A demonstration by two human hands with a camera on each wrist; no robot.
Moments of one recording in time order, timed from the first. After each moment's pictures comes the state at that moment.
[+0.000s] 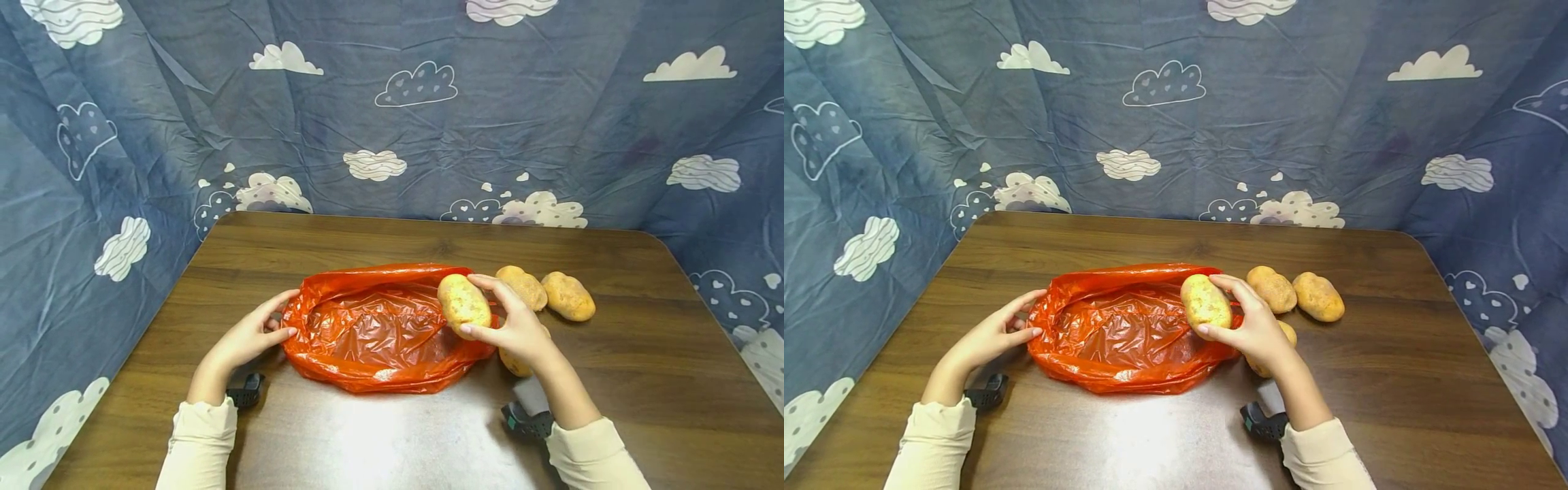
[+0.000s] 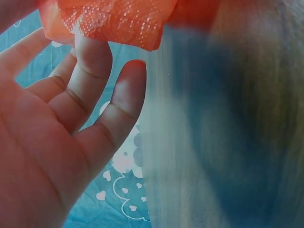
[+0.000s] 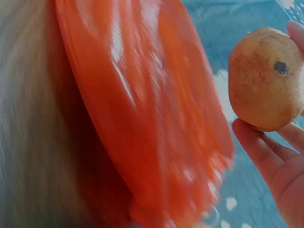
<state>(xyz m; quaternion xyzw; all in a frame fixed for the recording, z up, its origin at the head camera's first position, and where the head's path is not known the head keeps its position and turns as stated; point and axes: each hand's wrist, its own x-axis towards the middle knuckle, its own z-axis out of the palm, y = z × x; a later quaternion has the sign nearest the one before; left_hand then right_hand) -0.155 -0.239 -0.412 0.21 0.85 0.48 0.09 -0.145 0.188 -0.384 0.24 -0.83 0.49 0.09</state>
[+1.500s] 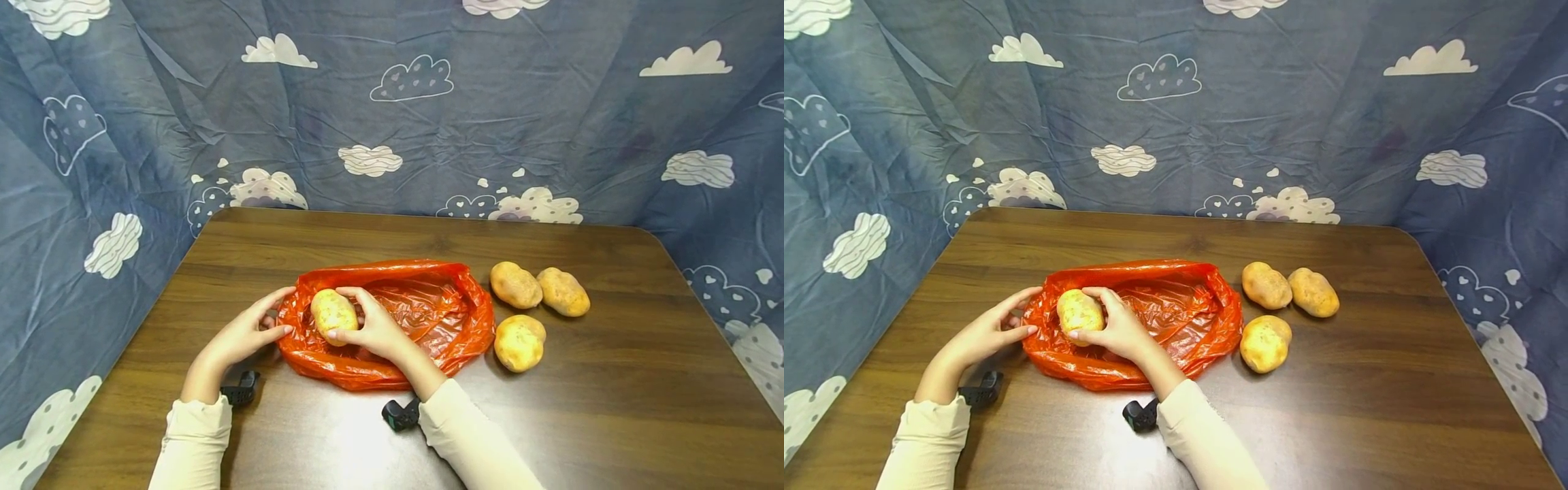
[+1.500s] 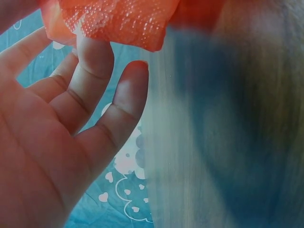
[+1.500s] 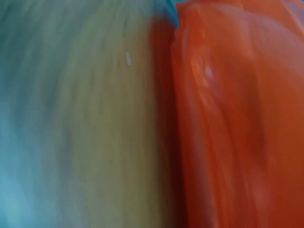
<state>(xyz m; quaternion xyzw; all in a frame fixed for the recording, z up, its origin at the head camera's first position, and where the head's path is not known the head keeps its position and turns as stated) -0.154 -0.235 -0.408 0.22 0.86 0.46 0.08 -0.157 0.017 -0.404 0.26 -0.75 0.60 -0.09</state>
